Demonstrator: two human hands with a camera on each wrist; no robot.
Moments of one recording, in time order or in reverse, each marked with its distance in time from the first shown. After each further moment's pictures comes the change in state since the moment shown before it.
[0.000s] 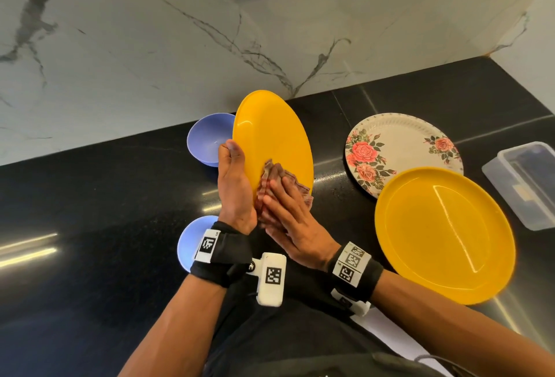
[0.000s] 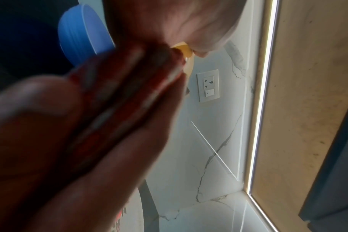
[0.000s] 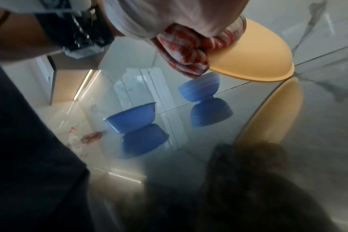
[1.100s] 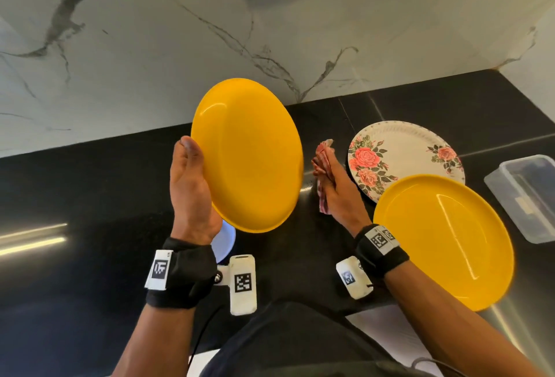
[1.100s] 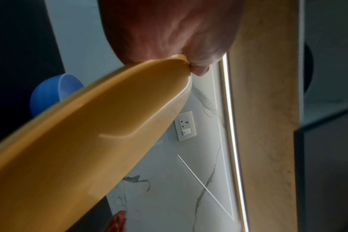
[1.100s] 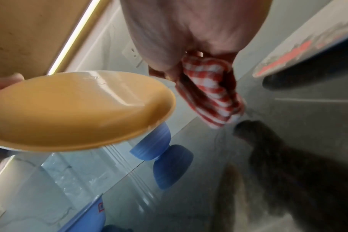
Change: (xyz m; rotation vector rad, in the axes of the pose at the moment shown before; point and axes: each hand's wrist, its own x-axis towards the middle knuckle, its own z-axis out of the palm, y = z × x) left_hand -0.025 0.041 -0.048 0.064 -0.006 0.251; right_hand 0.012 0.055 -0.062 0.402 0.096 0.786
